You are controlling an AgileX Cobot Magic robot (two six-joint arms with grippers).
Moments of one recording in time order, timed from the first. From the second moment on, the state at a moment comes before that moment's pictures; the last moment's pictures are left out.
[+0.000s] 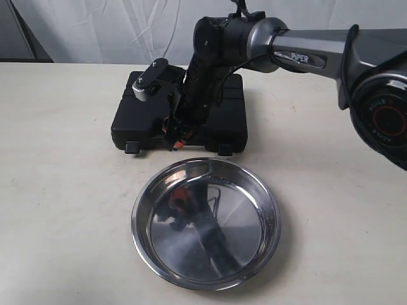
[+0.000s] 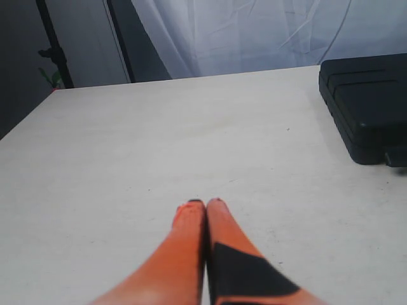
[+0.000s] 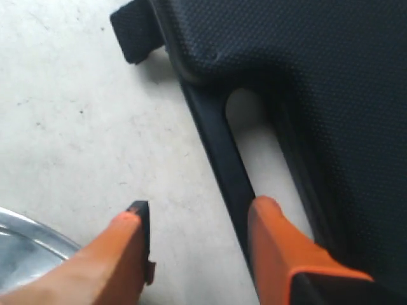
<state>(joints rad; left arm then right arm) 0.05 0.10 0.00 0.00 0.24 0.12 0.62 2.30 -1.84 0.26 0.91 -0.72</state>
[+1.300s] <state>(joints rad) 0.05 0.10 0.00 0.00 0.24 0.12 0.62 2.35 -1.85 0.10 0.84 -0.71</state>
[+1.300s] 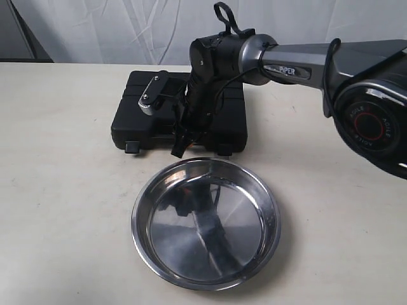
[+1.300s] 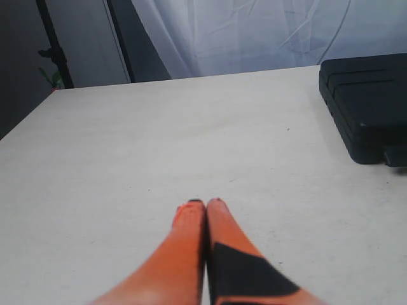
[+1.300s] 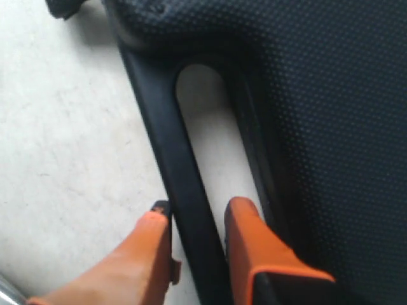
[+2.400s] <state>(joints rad) 0.05 0.10 0.00 0.00 0.24 0.12 0.62 2.20 -1.85 0.25 0.83 -0.68</state>
